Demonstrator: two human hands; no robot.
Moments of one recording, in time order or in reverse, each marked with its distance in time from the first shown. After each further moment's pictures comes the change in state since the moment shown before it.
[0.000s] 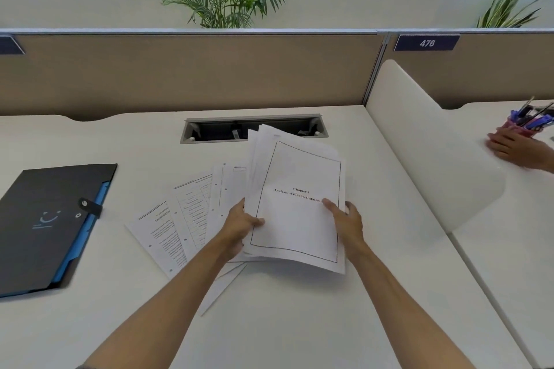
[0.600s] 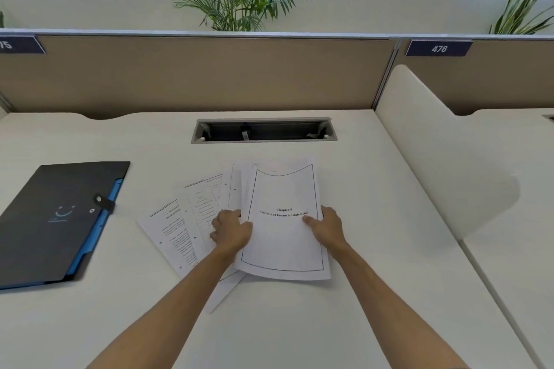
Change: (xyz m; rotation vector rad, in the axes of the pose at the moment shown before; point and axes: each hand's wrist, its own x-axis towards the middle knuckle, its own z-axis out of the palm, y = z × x) left_hand 0.008 -0.027 -0.023 0.630 0.365 -0.014; right_hand -0.007 0.004 0.047 -0.355 -0.183 -0.206
